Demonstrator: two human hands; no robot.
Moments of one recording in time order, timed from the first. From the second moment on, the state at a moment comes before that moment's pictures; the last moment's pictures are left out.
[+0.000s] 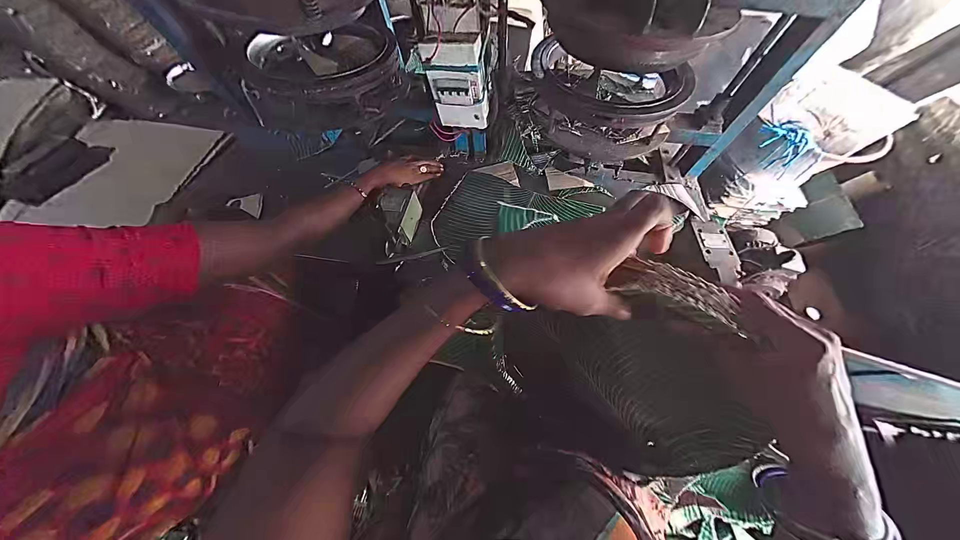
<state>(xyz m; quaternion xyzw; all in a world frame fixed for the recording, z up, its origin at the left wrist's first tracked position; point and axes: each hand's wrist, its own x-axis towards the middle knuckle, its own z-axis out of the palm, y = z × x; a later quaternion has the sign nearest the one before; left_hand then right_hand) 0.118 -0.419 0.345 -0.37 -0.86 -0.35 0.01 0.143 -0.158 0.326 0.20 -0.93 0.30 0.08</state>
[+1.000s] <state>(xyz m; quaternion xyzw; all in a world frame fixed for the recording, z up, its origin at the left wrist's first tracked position) 0.261 -0.541 0.157 -0.05 -0.87 -0.49 0.02 0.137 0.010 0.156 0.08 -0.81 0.55 0.21</state>
